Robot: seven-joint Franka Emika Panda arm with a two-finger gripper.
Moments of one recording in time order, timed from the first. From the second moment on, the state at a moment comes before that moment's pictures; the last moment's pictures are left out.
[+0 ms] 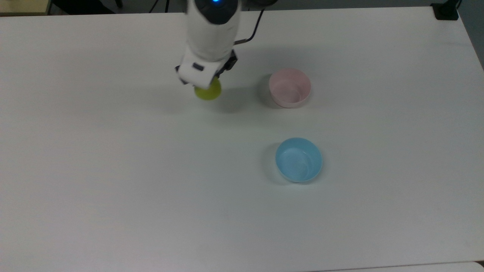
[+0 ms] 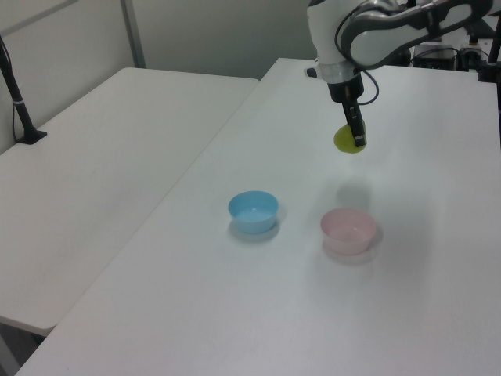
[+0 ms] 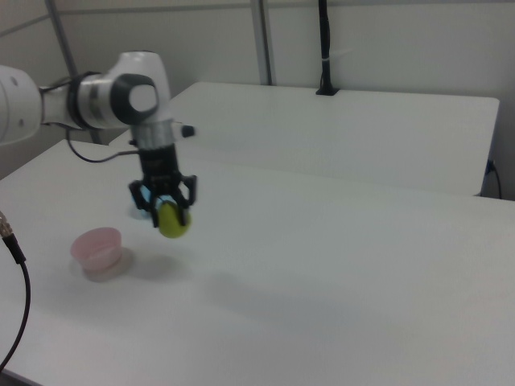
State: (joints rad) arm 0.13 0.28 -0.02 -1.67 -0.13 1.70 -0.30
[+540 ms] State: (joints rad) arm 0.40 0.31 -0.01 -1.66 -0.12 1.68 -0.02
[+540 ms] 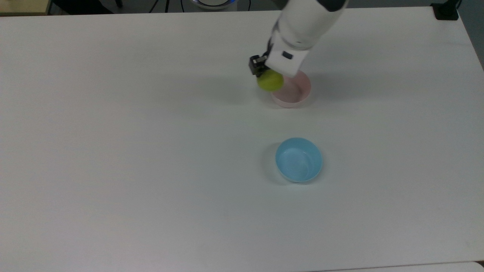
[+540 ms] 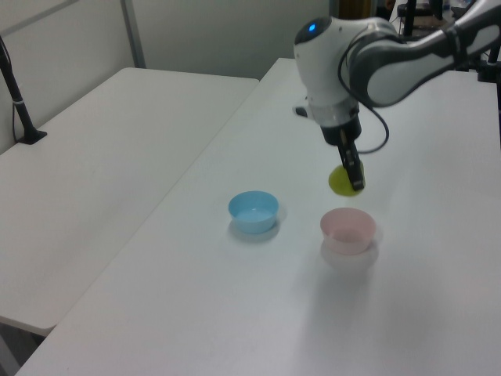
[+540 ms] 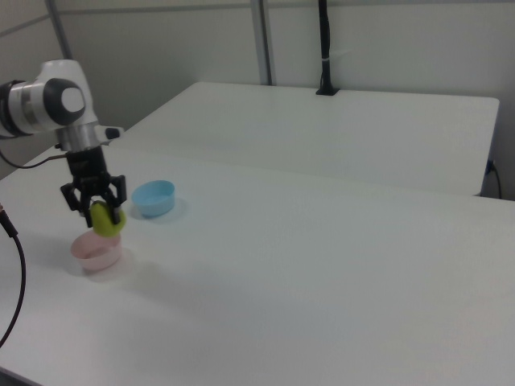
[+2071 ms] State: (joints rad) arm 0.13 0.20 0.00 -1.58 -0.12 1.72 -0.02
